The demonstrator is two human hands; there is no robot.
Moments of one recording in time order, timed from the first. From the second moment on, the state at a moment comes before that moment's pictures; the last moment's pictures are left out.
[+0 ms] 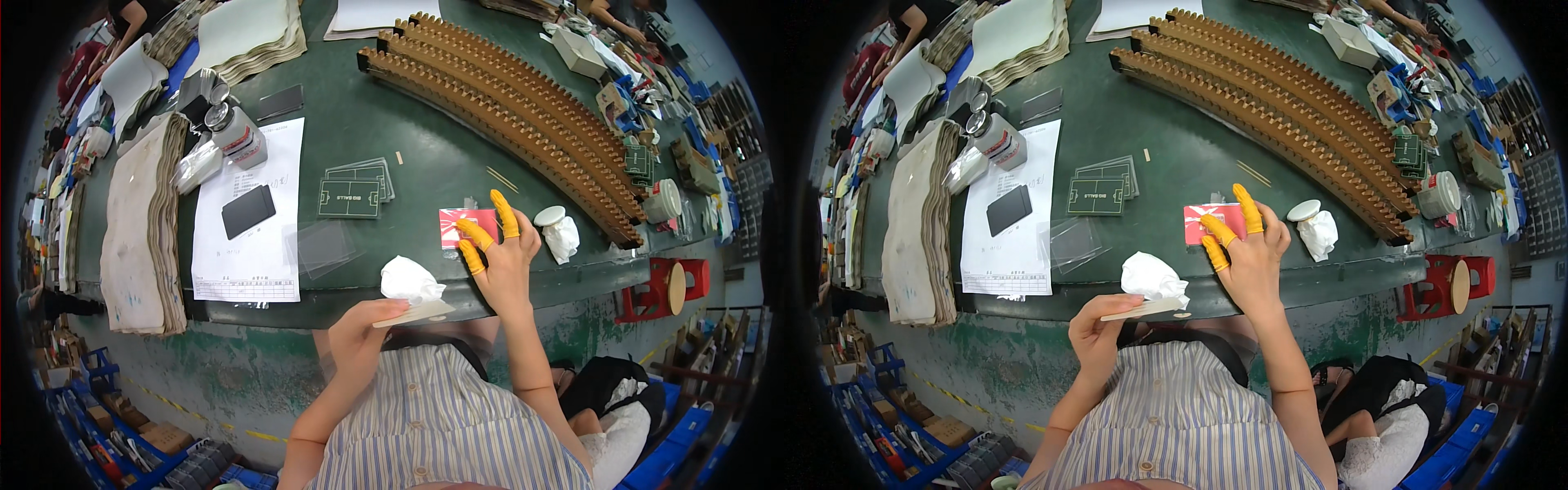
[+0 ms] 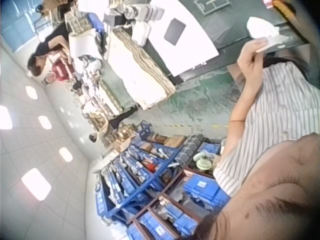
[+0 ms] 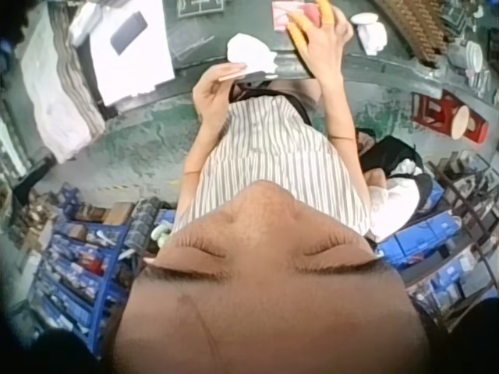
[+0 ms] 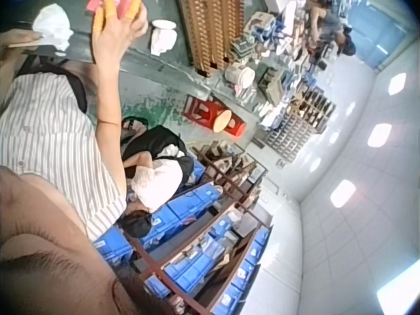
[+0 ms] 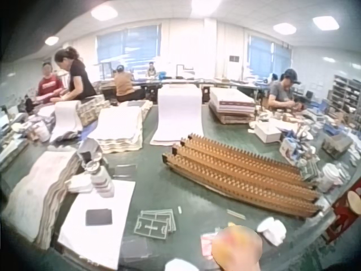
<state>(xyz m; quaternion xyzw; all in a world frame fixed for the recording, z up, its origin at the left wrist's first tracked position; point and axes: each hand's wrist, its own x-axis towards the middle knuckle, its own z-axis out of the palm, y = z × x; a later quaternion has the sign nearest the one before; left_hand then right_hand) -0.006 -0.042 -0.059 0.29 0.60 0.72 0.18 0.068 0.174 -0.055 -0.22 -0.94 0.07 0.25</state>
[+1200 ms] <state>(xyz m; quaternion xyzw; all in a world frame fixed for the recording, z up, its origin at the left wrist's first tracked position) 0.006 -0.051 -0.051 0.39 0.65 0.65 0.09 0.130 0.074 -0.049 -0.13 -0.90 0.24 0.34</state>
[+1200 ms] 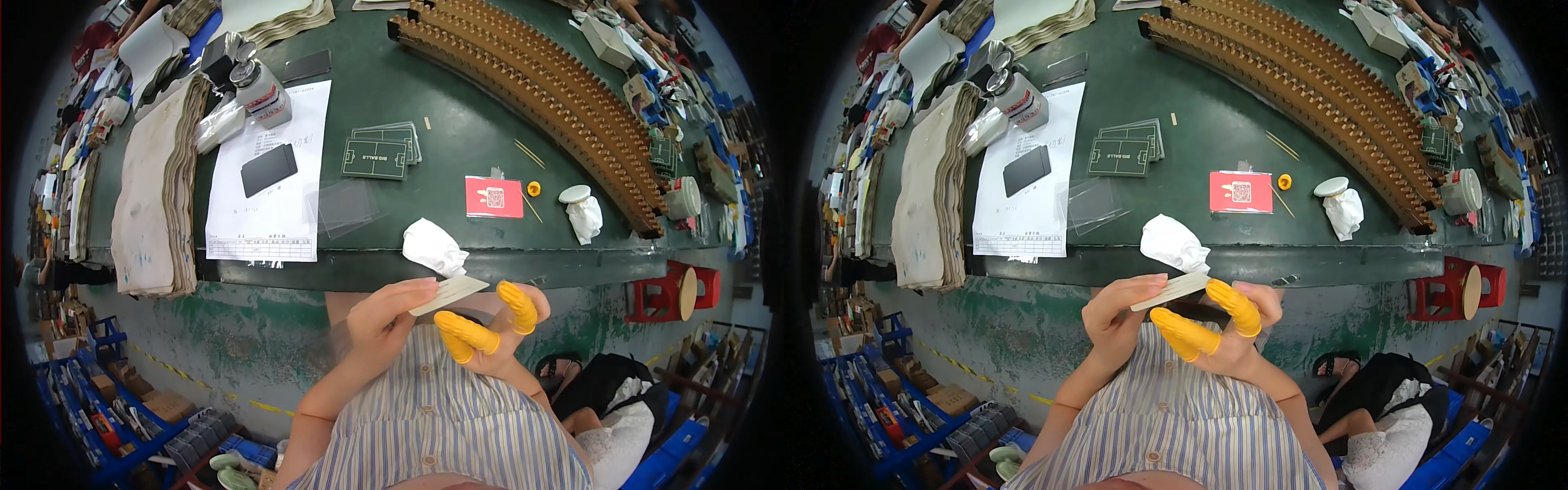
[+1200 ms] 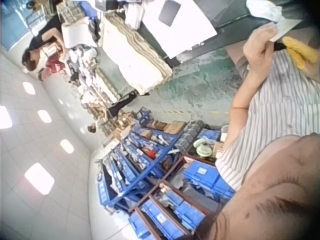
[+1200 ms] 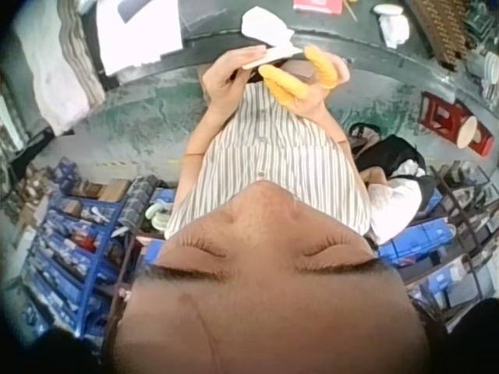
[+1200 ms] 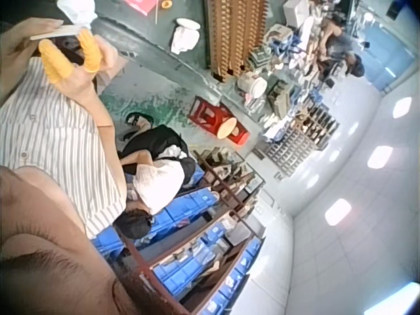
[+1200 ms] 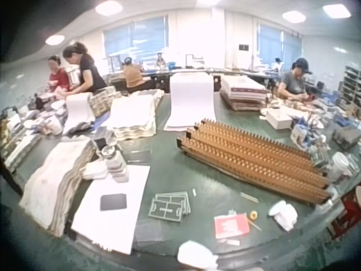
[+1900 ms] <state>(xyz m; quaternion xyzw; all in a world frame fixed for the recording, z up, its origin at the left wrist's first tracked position) 0.002 -0.052 -0.047 0.38 0.66 0.64 0.08 0.128 0.074 -0.045 -0.15 -0.91 0.20 0.32</state>
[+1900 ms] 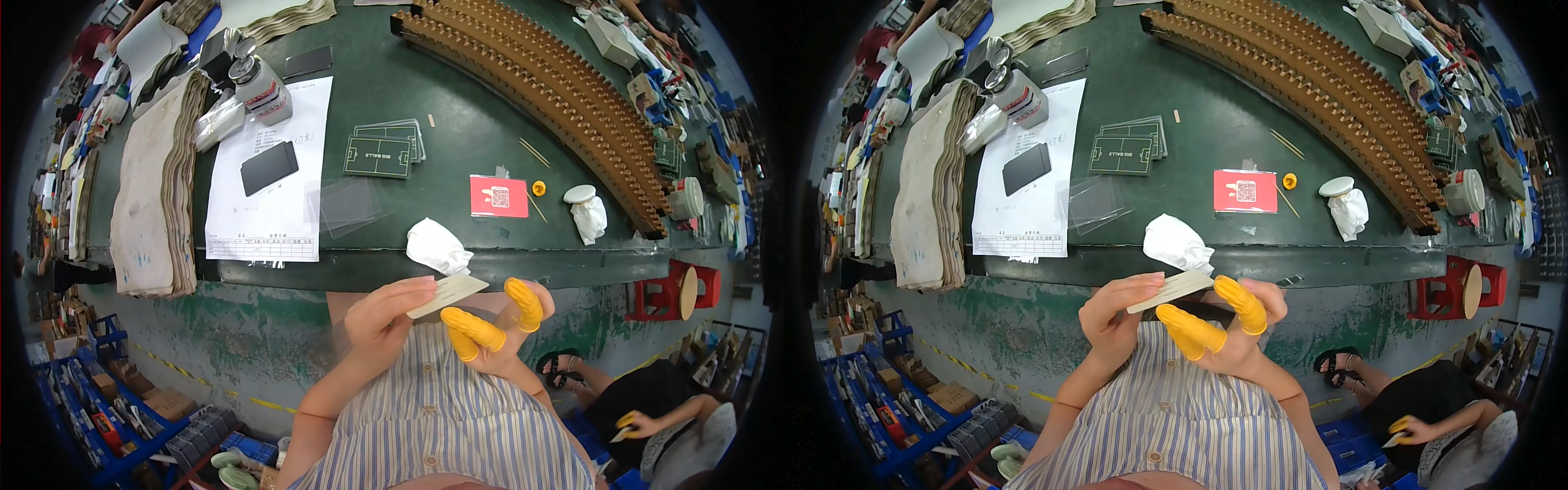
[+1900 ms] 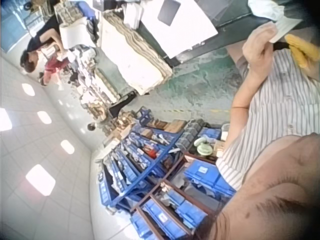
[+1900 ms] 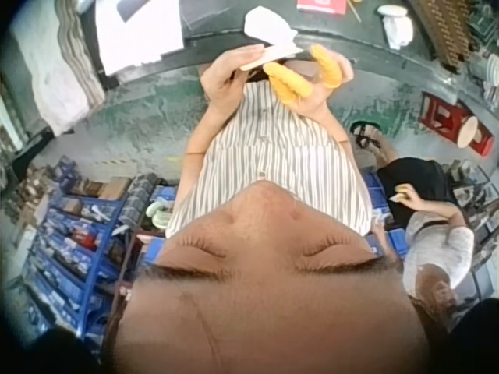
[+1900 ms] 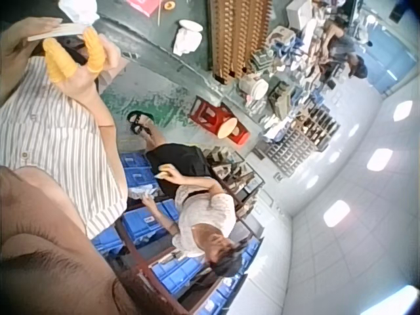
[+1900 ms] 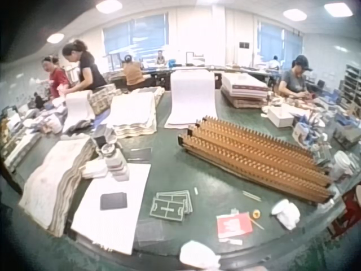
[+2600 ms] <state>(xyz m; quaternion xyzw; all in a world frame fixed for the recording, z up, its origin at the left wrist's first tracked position) 0.001 -0.055 -0.047 0.39 0.67 0.63 0.06 0.125 0.074 -0.048 -0.12 -0.91 0.23 0.32</state>
